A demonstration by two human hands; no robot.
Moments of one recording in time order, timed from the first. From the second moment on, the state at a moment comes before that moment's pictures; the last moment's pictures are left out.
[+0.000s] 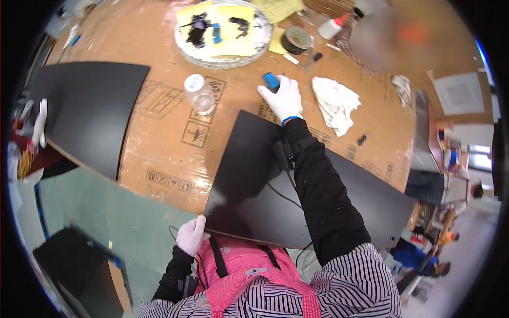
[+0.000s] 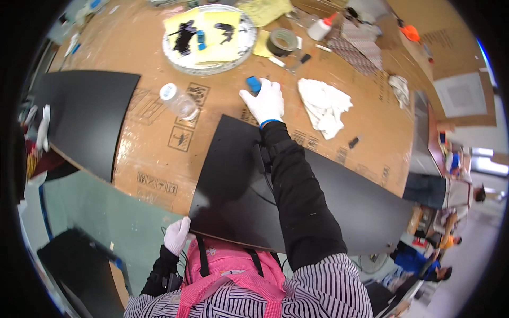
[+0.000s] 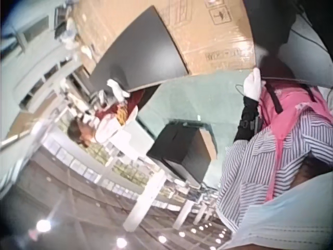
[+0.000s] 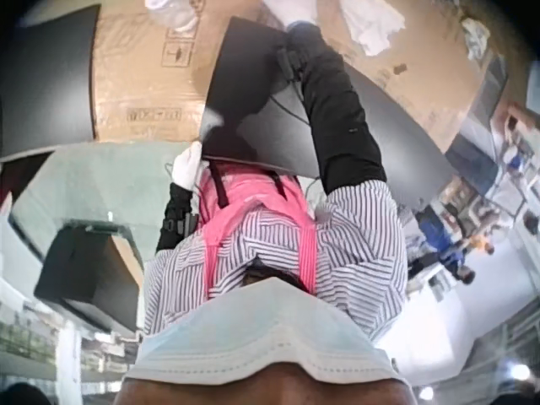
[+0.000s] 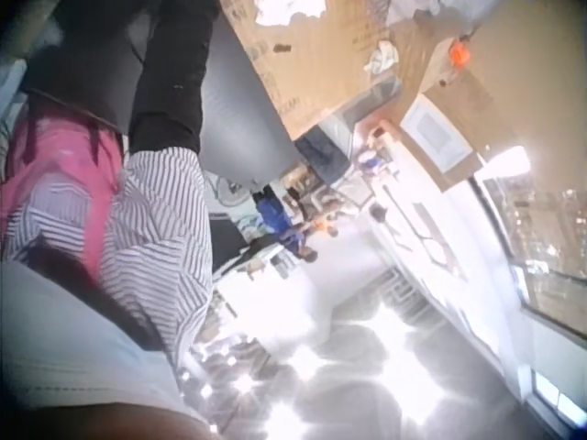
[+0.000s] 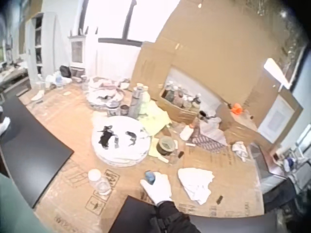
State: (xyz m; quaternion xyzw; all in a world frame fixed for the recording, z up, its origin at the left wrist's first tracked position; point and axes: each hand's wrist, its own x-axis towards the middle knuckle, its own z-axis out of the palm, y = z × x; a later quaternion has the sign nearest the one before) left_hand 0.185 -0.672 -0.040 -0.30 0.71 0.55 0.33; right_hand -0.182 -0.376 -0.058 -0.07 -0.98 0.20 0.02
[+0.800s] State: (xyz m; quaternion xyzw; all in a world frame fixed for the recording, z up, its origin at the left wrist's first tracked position) left_hand 0.018 -0.668 -0.051 0.20 0.96 0.19 0.02; right_hand 0.086 -0.173 -0.004 -0.13 -0.99 0.02 0.00
